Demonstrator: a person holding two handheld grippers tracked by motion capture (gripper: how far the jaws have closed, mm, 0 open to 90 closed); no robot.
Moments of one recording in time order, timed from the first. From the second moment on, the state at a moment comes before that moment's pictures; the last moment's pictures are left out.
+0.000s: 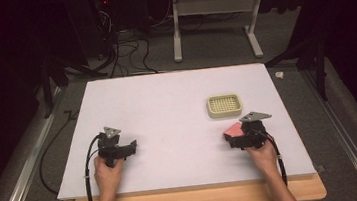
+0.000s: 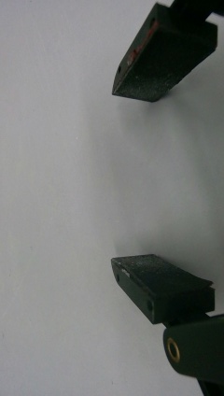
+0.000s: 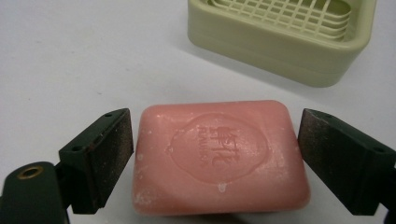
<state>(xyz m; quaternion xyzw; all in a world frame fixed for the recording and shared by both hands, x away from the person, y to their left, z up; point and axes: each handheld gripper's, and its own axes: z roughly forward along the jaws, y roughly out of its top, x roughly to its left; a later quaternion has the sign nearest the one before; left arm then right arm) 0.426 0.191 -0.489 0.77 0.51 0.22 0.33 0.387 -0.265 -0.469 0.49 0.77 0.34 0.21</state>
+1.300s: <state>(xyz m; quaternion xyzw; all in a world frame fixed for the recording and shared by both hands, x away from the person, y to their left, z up) 0.426 0.191 -0.489 0.77 0.51 0.22 0.33 0.396 -0.260 -0.468 0.49 0.81 0.29 0.17</state>
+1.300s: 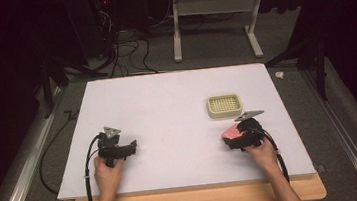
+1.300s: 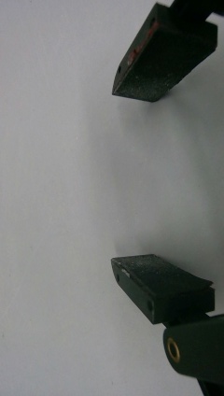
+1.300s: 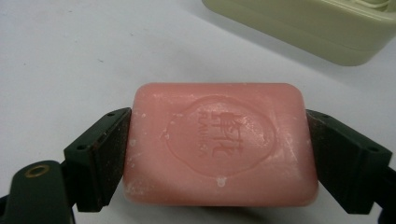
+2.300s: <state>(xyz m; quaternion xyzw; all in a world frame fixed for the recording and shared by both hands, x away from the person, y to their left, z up) 0.426 0.191 -0.489 0.77 0.51 0.22 0.33 0.390 -0.265 -0.452 0.49 0.79 0.33 0.16</state>
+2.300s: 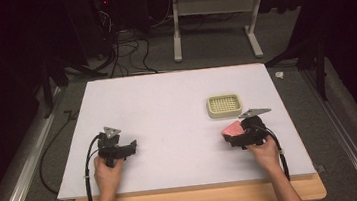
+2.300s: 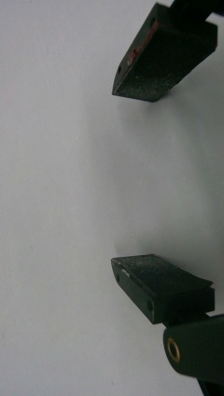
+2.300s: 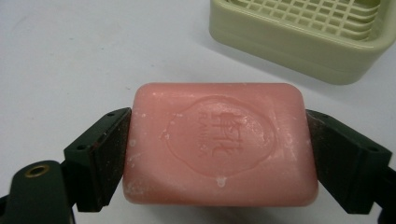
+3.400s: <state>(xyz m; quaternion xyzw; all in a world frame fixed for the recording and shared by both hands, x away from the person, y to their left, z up) 0.426 0.191 -0.489 0.77 0.51 0.22 0.33 0.402 -0.279 -0.428 0.51 0.76 0.37 0.15</state>
